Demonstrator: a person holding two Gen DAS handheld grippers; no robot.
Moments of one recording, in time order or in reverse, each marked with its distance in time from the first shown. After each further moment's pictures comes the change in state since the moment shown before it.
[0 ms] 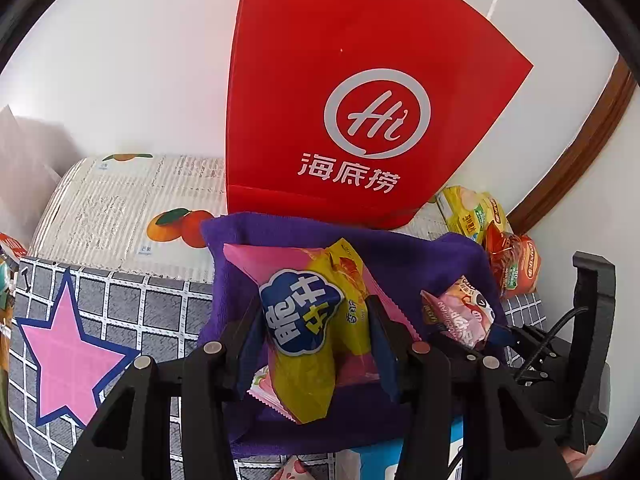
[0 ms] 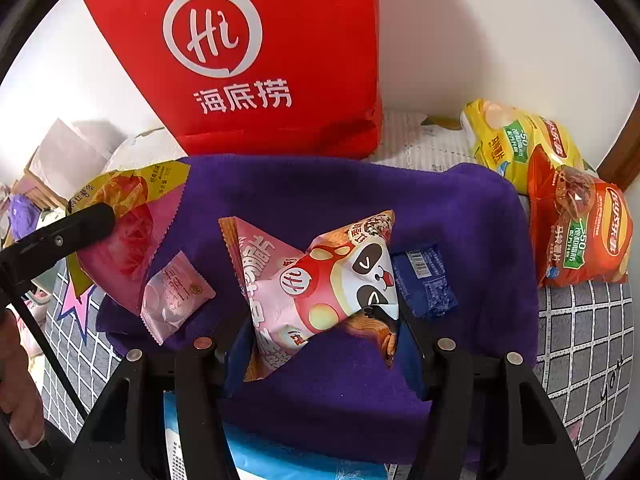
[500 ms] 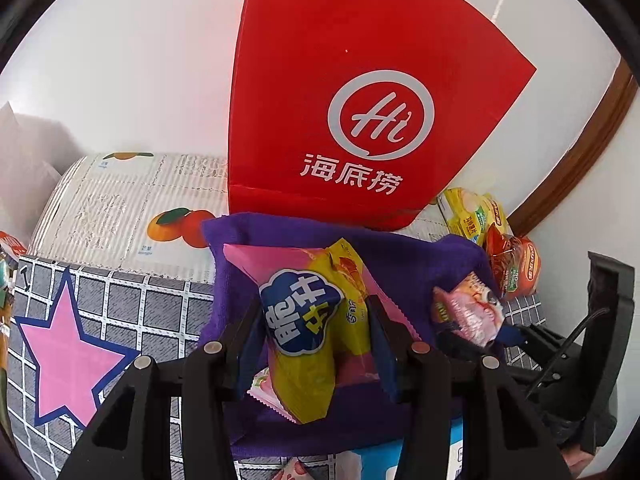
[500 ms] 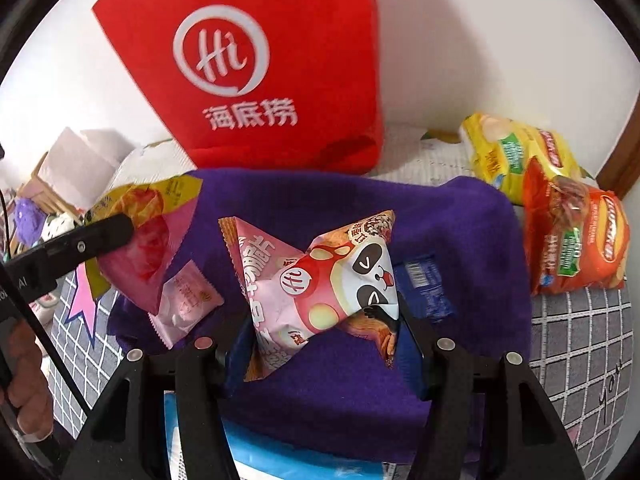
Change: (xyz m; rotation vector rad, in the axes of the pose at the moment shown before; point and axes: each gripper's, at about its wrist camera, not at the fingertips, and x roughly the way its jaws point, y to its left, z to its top) left arm 0.000 0.003 0.000 -0.008 -0.007 -0.001; right arm -0.008 -0.004 -0.002 -0.008 -0.037 0.020
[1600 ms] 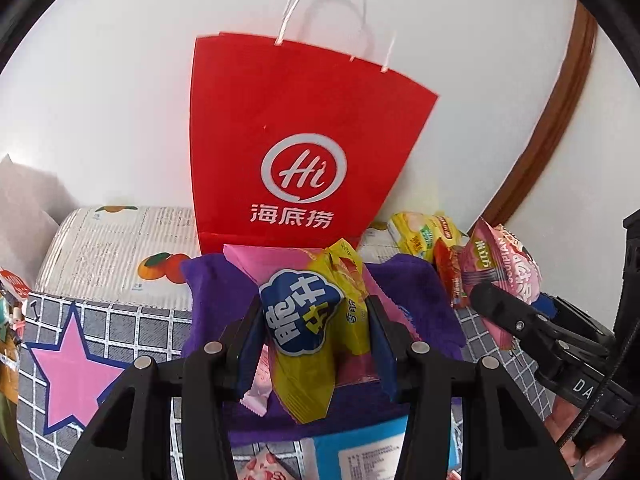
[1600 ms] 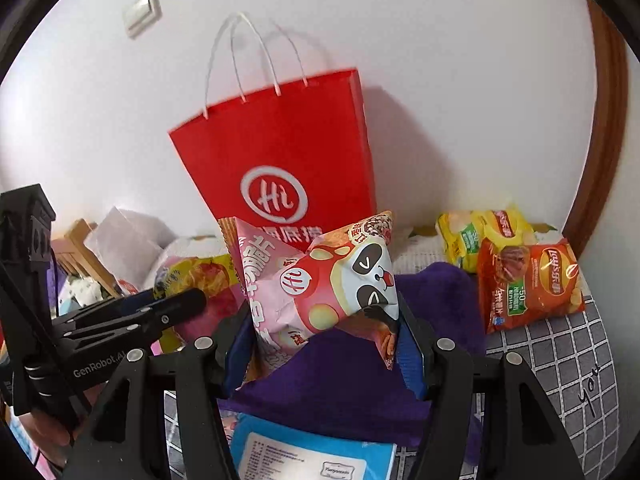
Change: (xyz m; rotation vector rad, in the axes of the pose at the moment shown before) left arm -0.050 -0.038 -0.005 0.088 -0.130 -0.062; right arm -0.118 0.010 0.001 0.059 -0.325 0.023
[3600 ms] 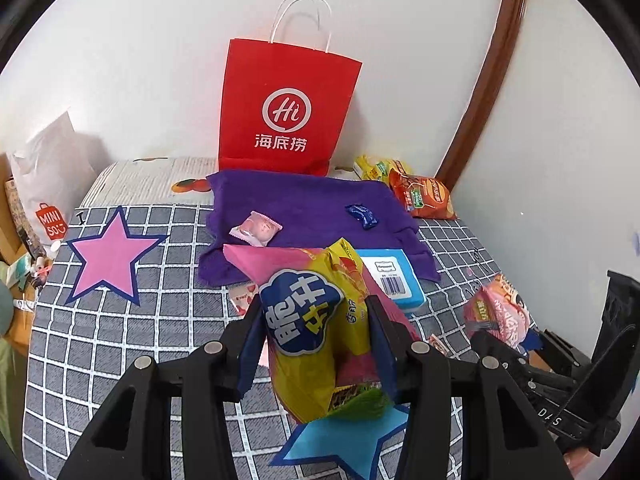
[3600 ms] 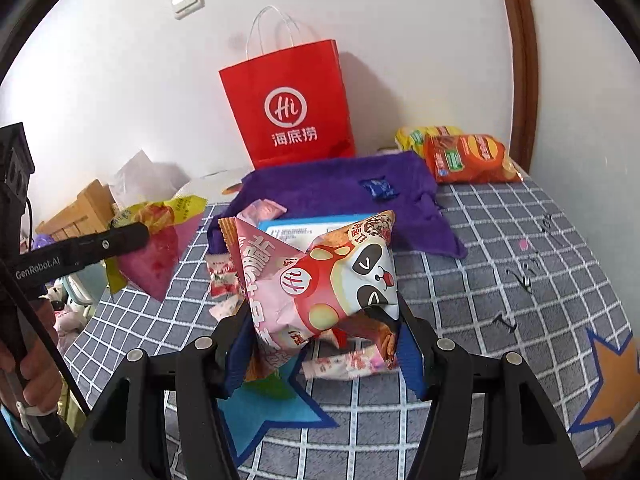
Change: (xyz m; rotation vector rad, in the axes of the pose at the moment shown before) left arm -0.141 -0.013 -0.162 0.070 -0.030 -0.033; right arm -0.141 0.015 -0.210 0.033 -0.037 -0.054
